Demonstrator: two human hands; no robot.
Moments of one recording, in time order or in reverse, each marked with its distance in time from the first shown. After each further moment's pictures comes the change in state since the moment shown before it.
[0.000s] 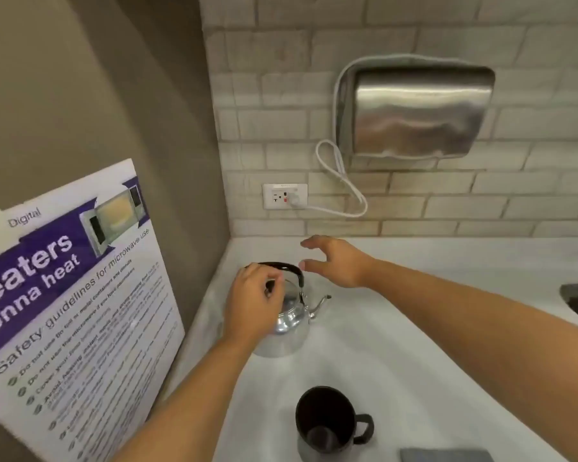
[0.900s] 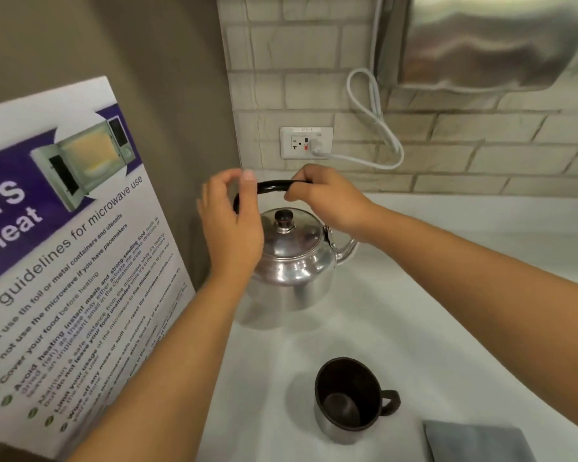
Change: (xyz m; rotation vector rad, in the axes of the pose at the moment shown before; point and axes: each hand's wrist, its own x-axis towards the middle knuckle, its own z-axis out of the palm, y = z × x) left_hand 0.042 0.014 -0.036 -0.217 0.378 -0.177; right_hand 0.026 -0.065 0.008 0.469 0.146 0.004
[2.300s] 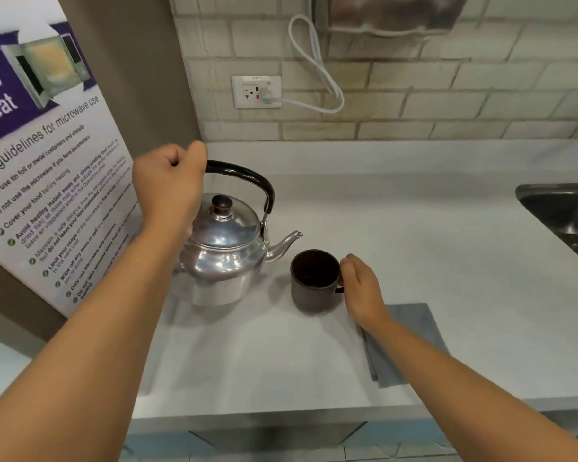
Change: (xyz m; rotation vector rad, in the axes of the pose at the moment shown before) left_hand -0.056 0.041 -0.054 -0.107 -0.068 -0.200; right_hand -0.223 0.165 0.041 0.147 0.431 0.232
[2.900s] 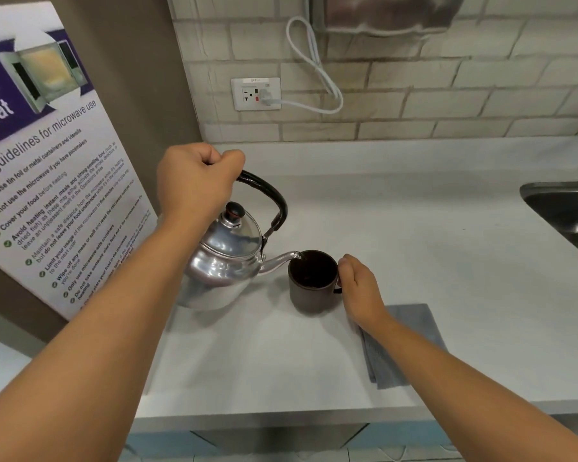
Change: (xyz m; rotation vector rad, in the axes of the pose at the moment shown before) left_hand -0.012 0.013 0.017 0.232 -0.155 0.142; right_hand 0.004 0.007 -0.003 -0.010 -0.038 -0.071
